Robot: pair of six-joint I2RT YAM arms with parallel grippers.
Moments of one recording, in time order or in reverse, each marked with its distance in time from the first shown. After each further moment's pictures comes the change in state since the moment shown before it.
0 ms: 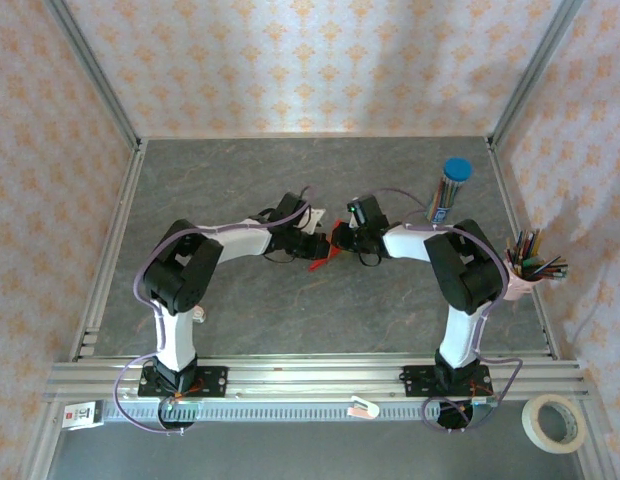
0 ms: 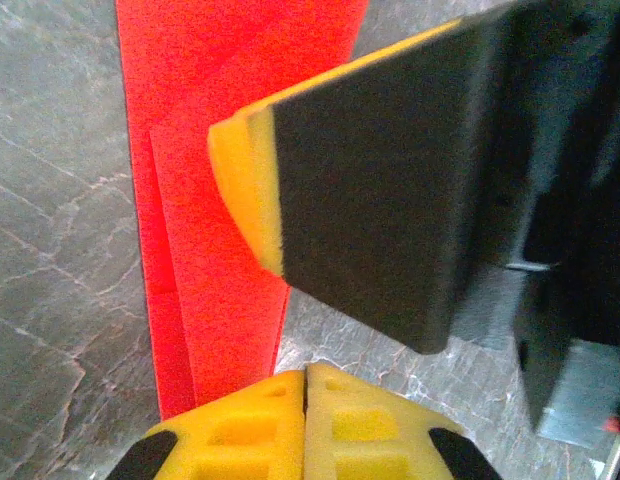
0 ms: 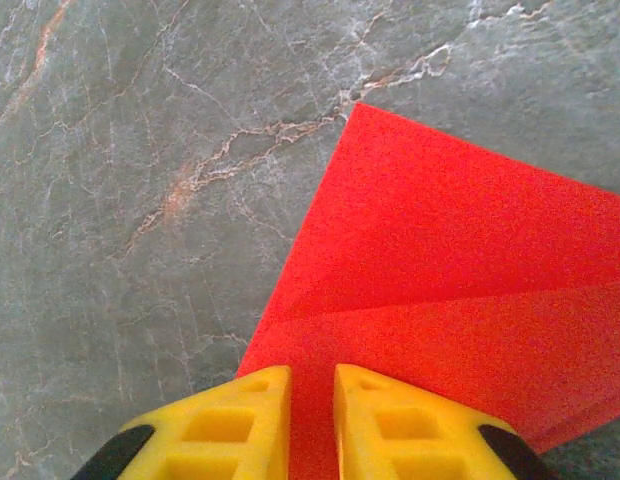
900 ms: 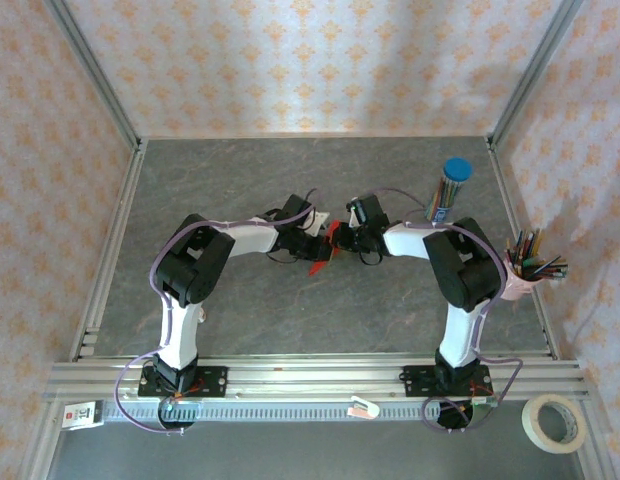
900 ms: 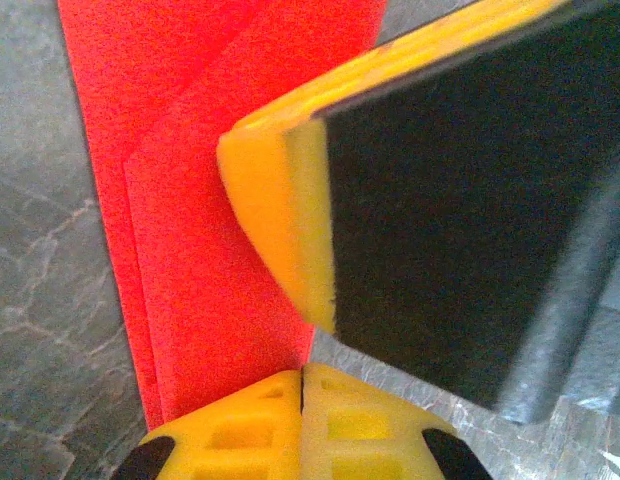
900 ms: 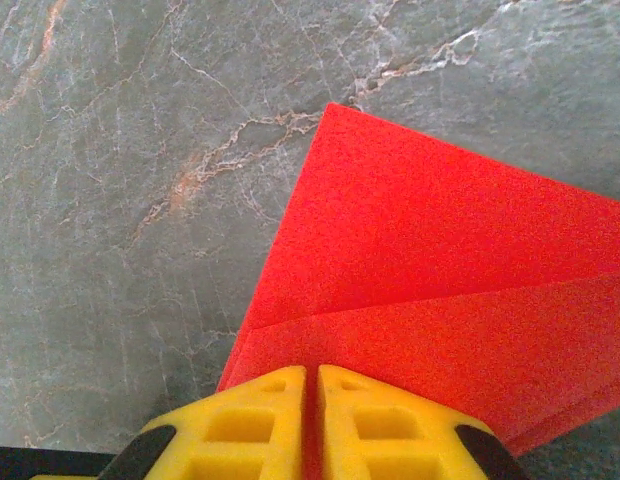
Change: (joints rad) left arm 0.000 0.088 0.049 -0.011 0.013 0.035; right arm -0.013 0.023 0.018 -0.008 -0.049 -0.019
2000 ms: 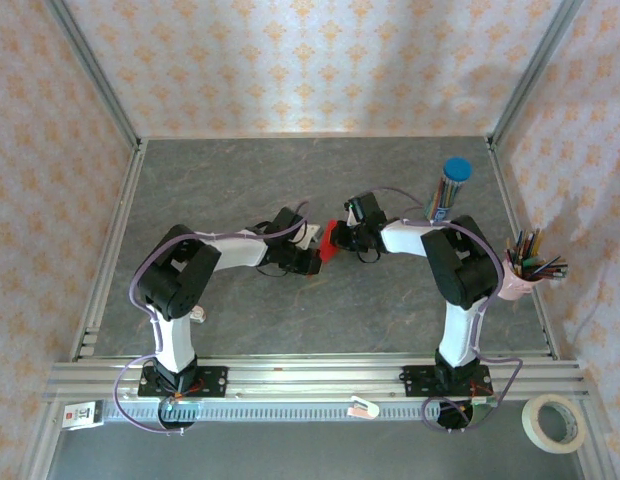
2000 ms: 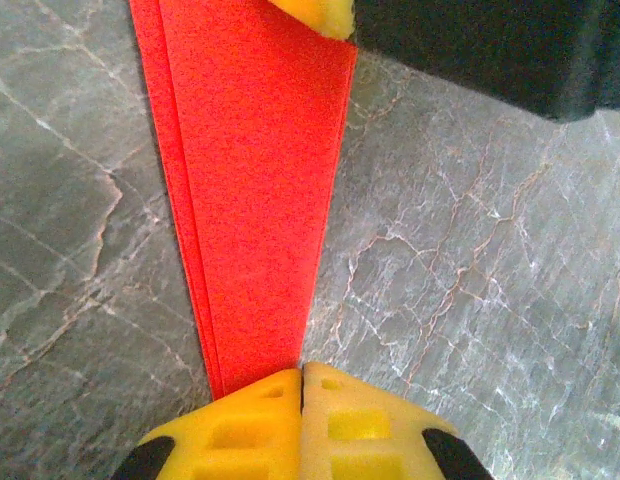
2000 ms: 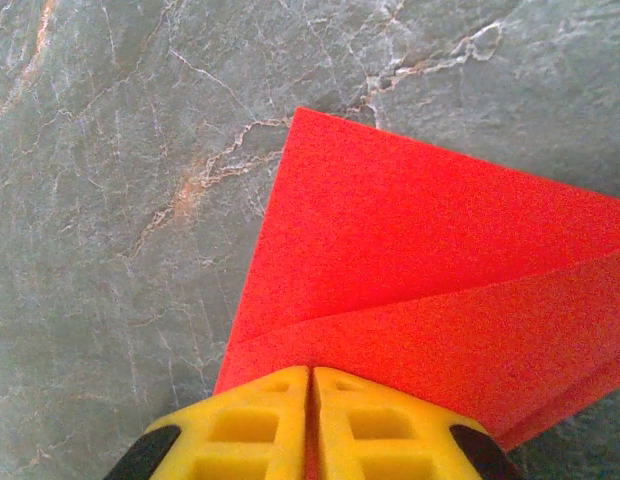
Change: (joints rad) left arm -0.021 -0.147 -0.188 0.001 -0.068 0.000; right arm 0.000 0.024 0.039 -0.039 -0.007 0.023
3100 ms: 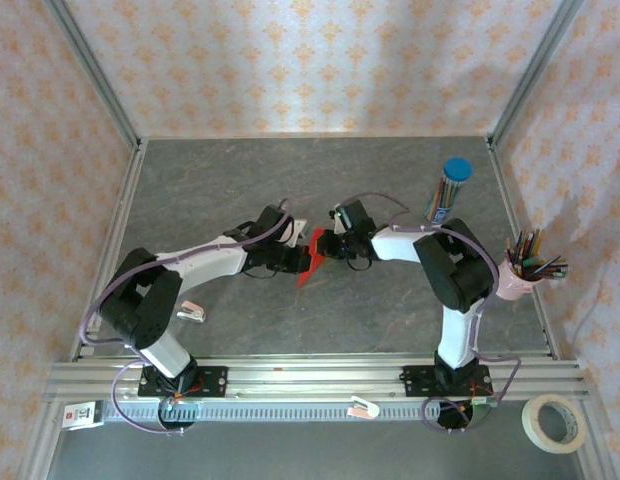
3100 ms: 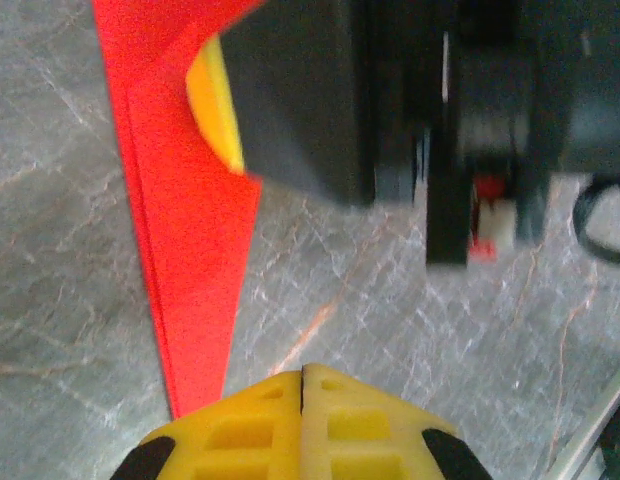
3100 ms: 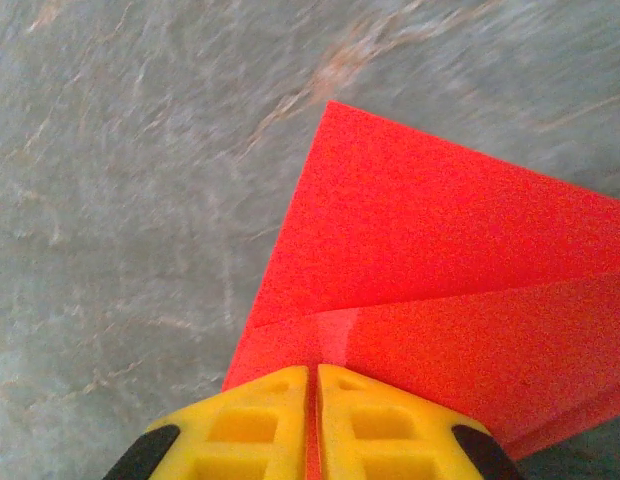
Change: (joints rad) left arm 0.003 -0.239 -0.081 -0.080 -0.066 -0.092; right arm 0.098 -0.006 -0.019 0.039 -0.061 0.004
